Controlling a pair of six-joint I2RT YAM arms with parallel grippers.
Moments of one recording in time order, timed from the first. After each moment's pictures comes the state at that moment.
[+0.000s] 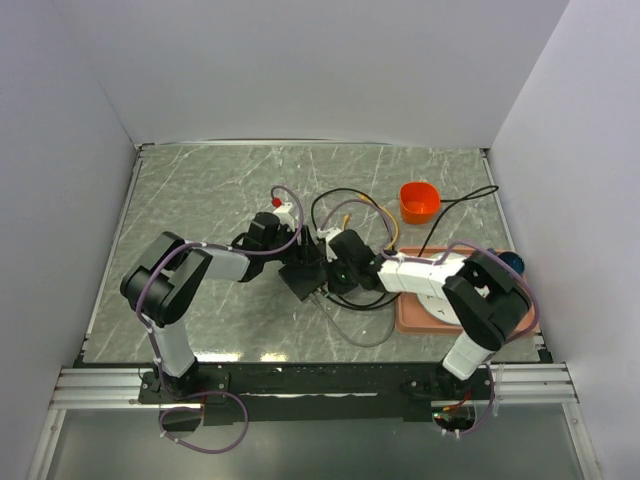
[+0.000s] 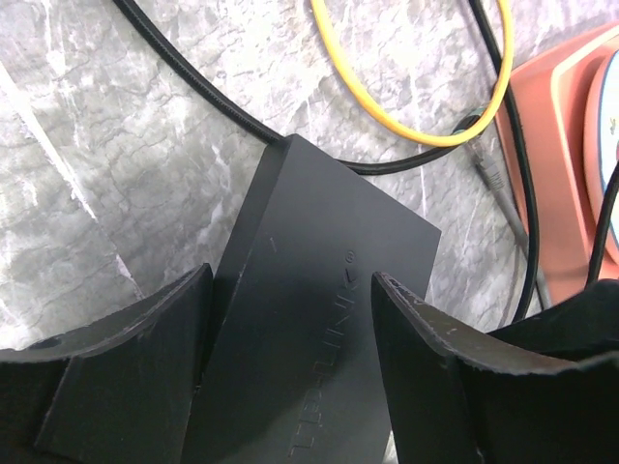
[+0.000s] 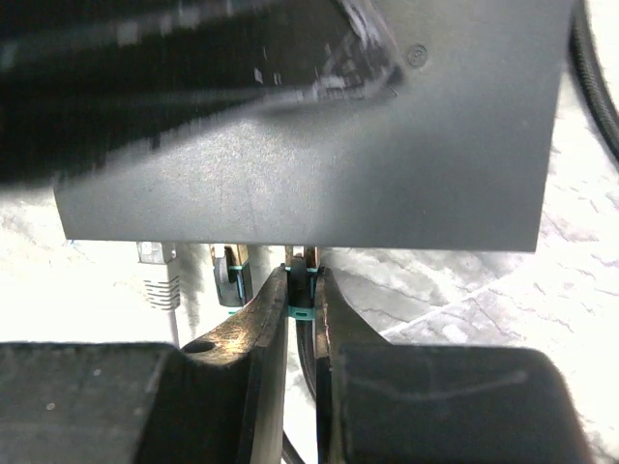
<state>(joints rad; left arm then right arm) -0.56 1.81 0.79 0.48 0.35 -0.51 0.76 1.66 0.87 -0.16 -0.06 0.23</state>
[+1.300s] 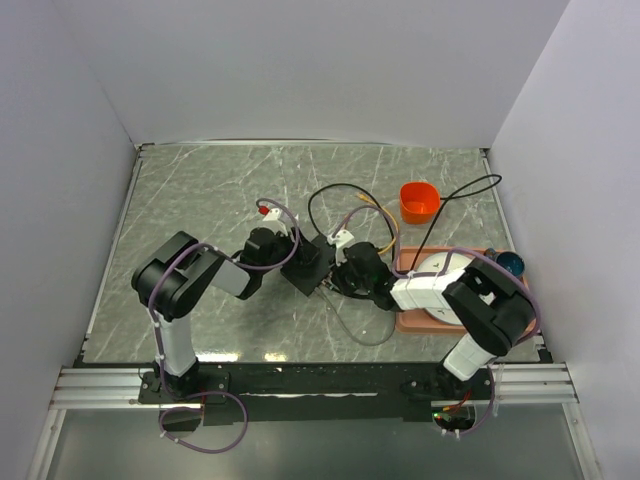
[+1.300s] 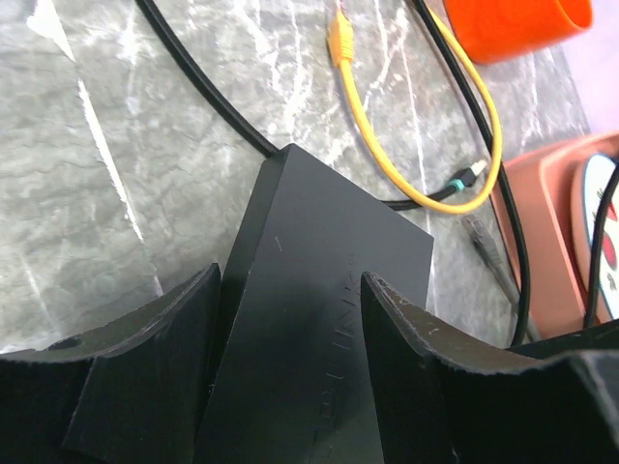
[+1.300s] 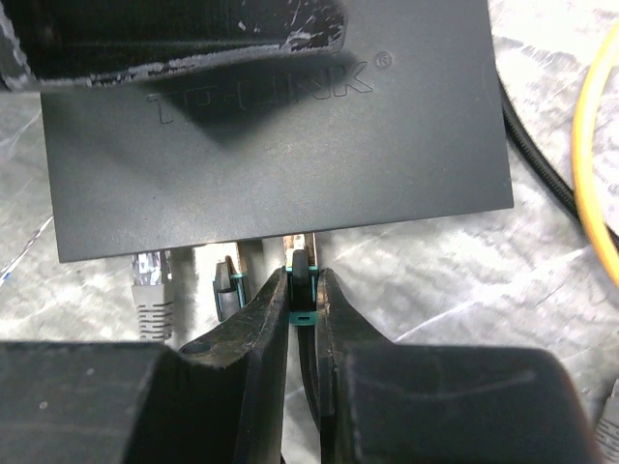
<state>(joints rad) -0.59 1.88 0.64 0.91 0.19 -0.66 0.75 1.60 0.59 0.37 0.00 0.11</state>
